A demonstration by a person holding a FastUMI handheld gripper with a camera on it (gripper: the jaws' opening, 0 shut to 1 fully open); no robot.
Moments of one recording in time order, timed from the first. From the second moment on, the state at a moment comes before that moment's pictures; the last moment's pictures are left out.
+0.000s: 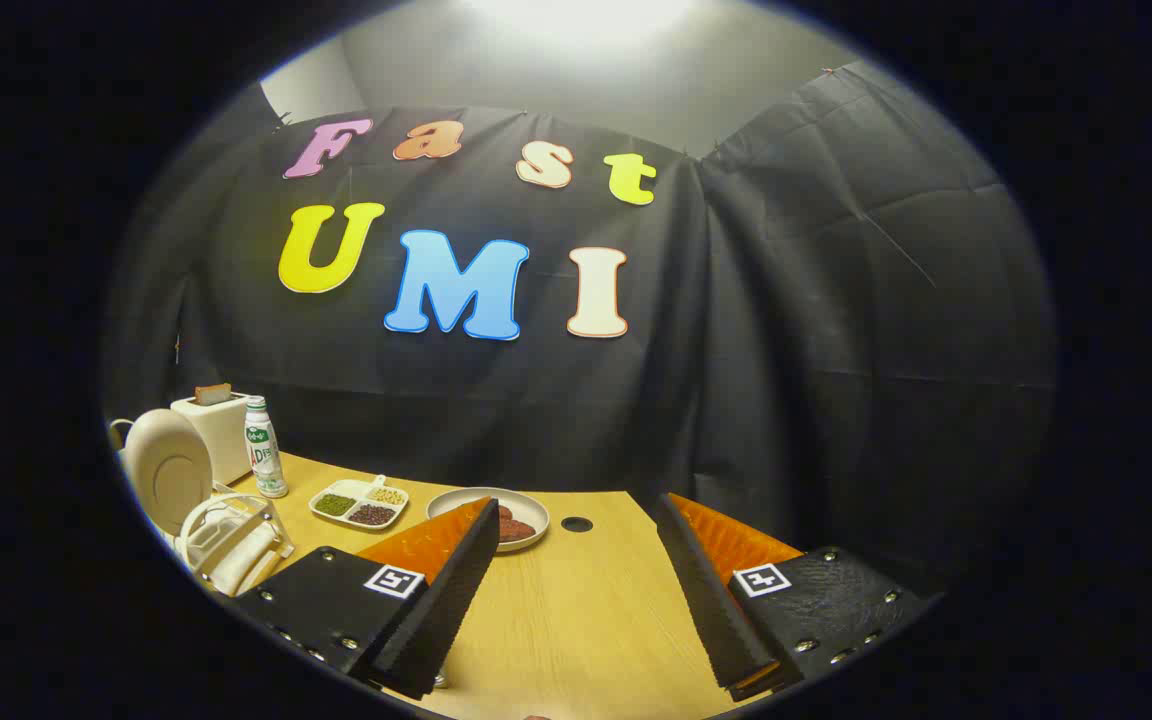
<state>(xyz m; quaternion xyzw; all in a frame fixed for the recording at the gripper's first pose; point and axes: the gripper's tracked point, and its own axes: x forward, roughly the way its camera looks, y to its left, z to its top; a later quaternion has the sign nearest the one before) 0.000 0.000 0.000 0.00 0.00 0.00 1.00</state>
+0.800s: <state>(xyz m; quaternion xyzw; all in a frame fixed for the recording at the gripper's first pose) -0.094 0.221 0.086 0.02 0.00 0.09 1.00</state>
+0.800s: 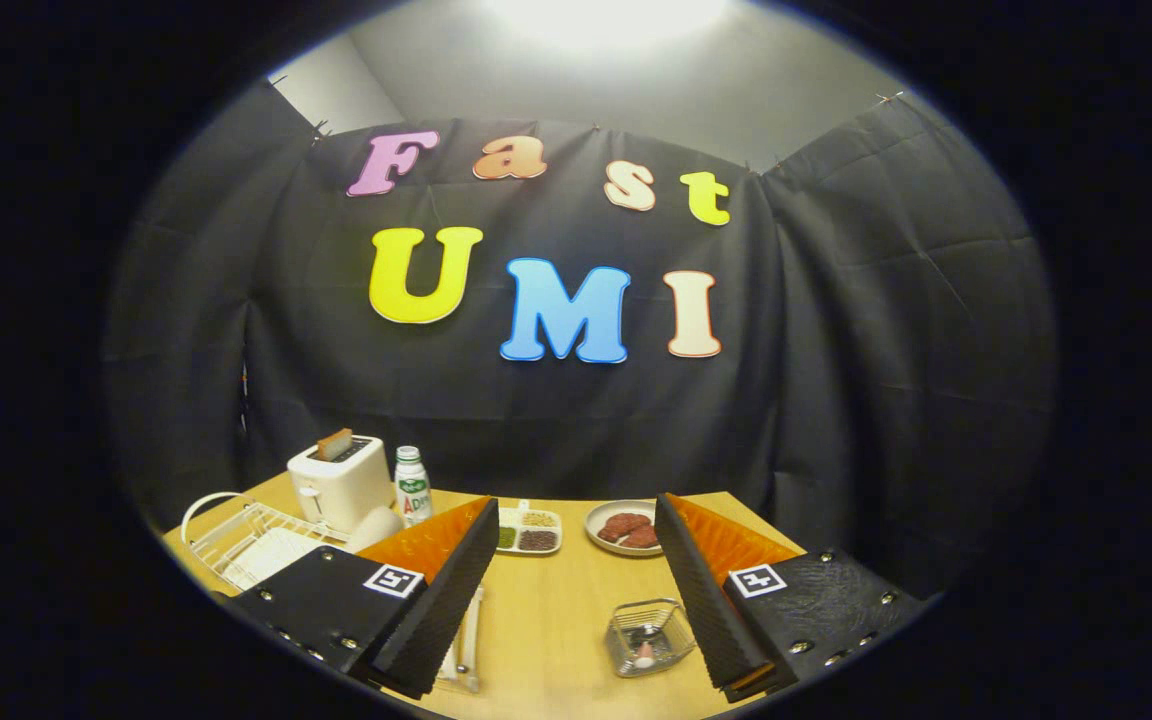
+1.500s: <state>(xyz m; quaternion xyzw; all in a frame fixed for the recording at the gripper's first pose) -0.084 0.352 0.013 -0.03 0.13 0.08 0.99</state>
